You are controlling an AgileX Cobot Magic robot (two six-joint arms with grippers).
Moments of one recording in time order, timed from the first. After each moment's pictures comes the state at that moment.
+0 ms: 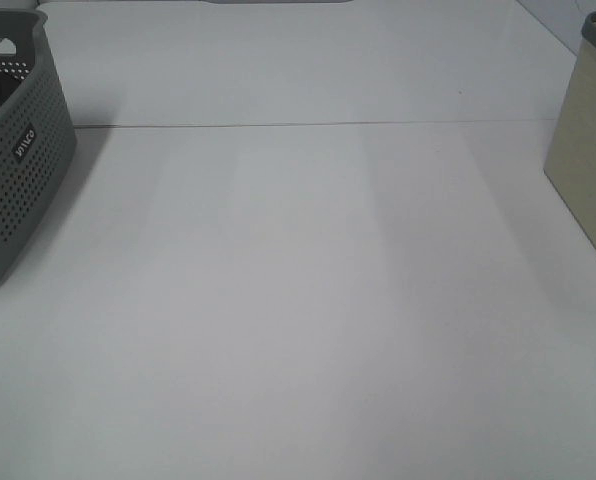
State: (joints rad) left arm 0.05 -0.01 -0.50 -0.01 1.04 0.02; right arm -0.04 0.00 -0.46 0.12 1.12 -0.13
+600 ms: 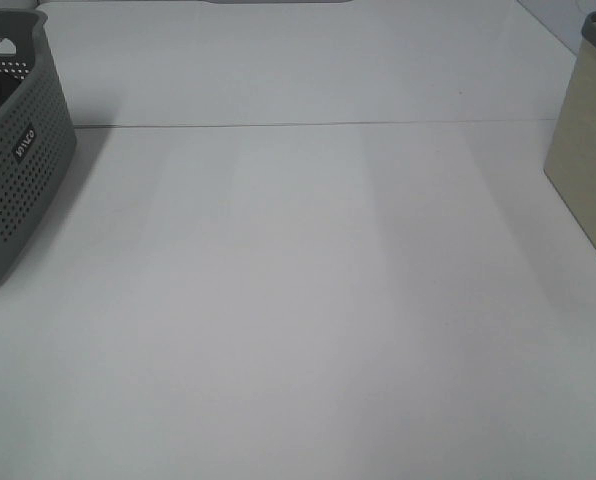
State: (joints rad) left arm 0.05 -0.01 -0.50 -0.01 1.04 0.02; right arm -0.04 0.00 -0.46 0.10 1.11 -0.09
